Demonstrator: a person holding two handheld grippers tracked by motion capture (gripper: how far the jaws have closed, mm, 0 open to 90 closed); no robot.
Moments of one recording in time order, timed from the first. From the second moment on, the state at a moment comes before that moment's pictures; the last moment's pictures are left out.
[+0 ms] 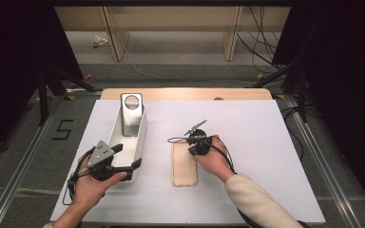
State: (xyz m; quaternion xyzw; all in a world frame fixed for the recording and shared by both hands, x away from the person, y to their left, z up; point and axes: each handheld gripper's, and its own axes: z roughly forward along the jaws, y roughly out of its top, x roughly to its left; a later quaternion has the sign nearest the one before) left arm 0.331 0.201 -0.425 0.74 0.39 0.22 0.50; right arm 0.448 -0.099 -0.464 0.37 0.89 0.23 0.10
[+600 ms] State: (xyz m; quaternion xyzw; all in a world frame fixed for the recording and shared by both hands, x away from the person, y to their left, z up) left arm 0.330 0.200 -0.426 0.75 0.38 0.22 0.50; right arm 0.445 -0.103 -0.461 0.35 0.90 0.24 0.11
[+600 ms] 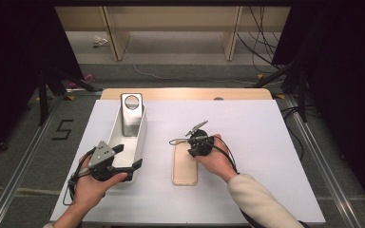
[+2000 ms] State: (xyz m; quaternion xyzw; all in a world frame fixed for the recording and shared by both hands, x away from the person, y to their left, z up) left arm 0.329 0.197 -0.428 0.75 0.37 0.21 0.50; right arm 0.369 -0.212 -0.420 0.32 0.84 0.42 0.13
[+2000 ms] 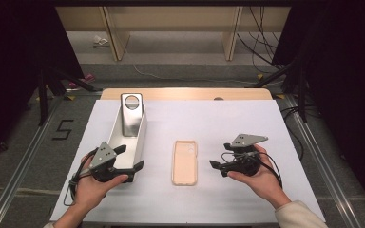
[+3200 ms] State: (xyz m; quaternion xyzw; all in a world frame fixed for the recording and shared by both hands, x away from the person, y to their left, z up) left arm 0.325 0.180 -0.418 0.78 0.32 0.24 0.48; right arm 0.356 -0.237 -0.418 0.34 0.82 0.43 0.14
